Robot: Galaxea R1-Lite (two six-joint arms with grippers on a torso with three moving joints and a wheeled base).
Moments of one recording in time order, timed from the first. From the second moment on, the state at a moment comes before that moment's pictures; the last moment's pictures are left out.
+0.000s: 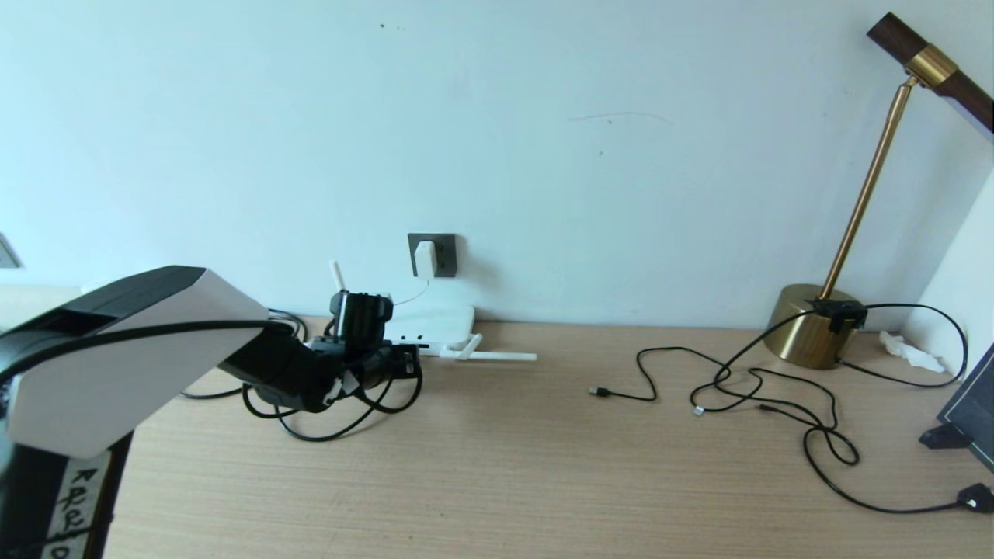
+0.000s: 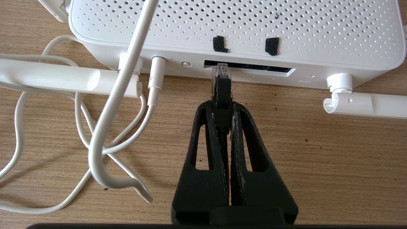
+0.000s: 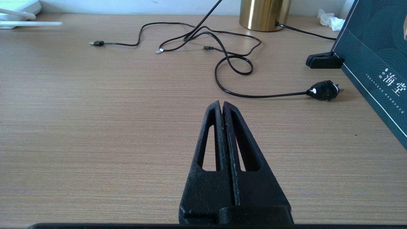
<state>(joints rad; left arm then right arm) -0.27 2.31 -1.23 -0.51 0.19 -0.15 0.00 0.00 -0.05 0.12 -0.04 0.02</state>
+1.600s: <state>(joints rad) -0.27 2.33 -1.26 -0.51 0.19 -0.15 0.00 0.00 -0.05 0.12 -0.04 0.02</state>
